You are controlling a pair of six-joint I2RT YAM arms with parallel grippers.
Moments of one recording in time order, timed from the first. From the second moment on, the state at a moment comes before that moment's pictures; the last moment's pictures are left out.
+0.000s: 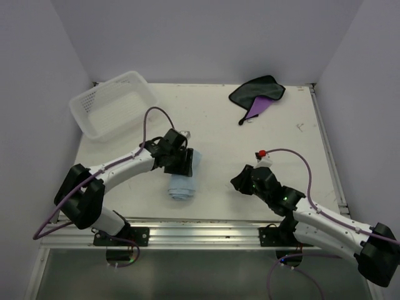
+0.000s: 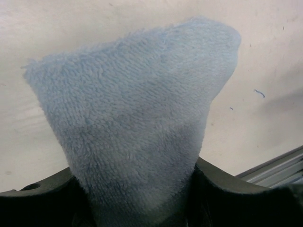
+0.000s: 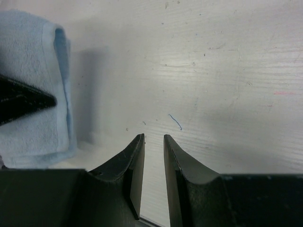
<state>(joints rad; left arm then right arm) -0.70 1.49 0.94 -0.54 0.07 -0.53 0.81 0.80 0.34 -0.15 0.24 0.91</state>
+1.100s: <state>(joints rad) 0.16 2.11 2.14 -0.80 0.23 -0.42 0.61 1.05 0.55 -0.19 0.00 0.77</state>
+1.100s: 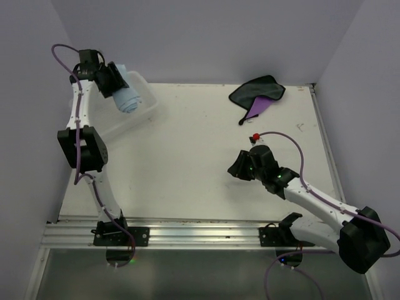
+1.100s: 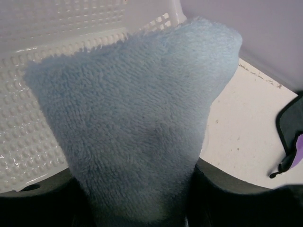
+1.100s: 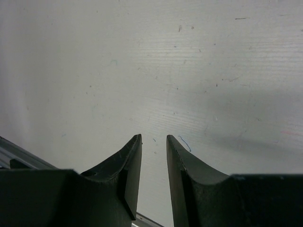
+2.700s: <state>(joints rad) 0.14 2.50 2.22 -0.63 0.26 -0.62 0.46 1.28 0.63 -0.16 -0.12 0.65</state>
